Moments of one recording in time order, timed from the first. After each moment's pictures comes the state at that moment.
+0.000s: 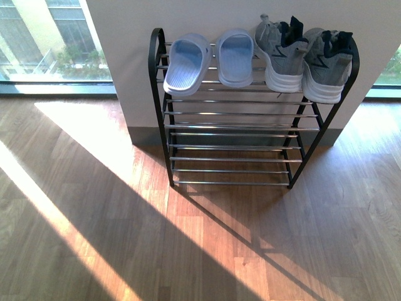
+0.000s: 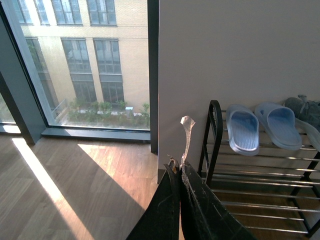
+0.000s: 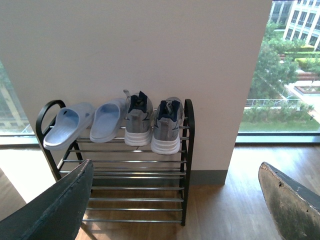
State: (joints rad) left arm 0.00 0.43 0.01 0.42 0.00 0.00; right arm 0.00 0.00 0.02 0.00 0.00 0.00
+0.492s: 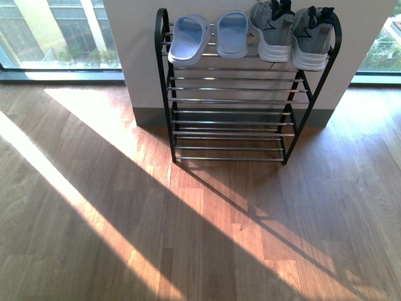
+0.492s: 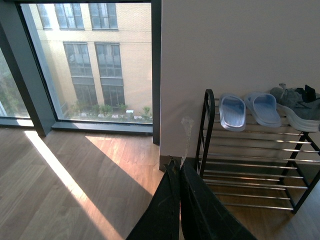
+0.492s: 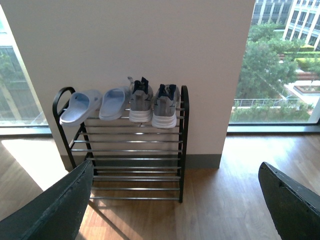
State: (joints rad) left arm 0.00 0.23 0.01 0.23 0.00 0.00; right arm 0.00 0.00 0.02 0.00 0.00 0.00
